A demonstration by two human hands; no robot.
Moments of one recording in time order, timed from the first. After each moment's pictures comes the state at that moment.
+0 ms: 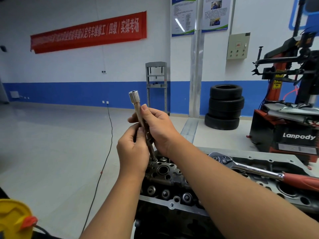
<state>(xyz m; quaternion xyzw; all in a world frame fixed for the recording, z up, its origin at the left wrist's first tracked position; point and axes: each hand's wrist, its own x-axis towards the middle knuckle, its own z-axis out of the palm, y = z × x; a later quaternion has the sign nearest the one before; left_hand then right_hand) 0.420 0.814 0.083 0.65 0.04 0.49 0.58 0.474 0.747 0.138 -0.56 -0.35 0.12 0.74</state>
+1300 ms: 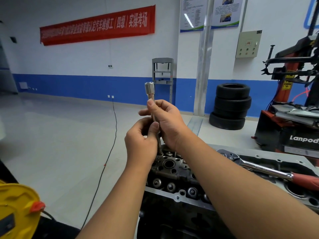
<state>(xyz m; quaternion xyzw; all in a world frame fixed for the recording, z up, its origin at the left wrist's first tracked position) 0.419 0.815 0.083 0.67 0.04 0.49 0.55 0.478 0.745 0.136 -0.55 -0.34 0.12 0.75</state>
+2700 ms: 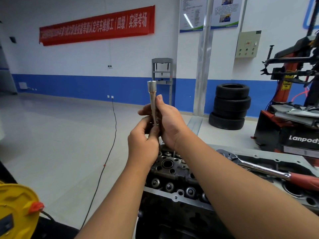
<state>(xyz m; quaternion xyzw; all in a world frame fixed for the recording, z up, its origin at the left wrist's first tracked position) 0.421 0.812 0.084 0.70 0.02 0.45 0.55 0.482 0.745 0.139 -0.53 -0.31 0.14 0.77</state>
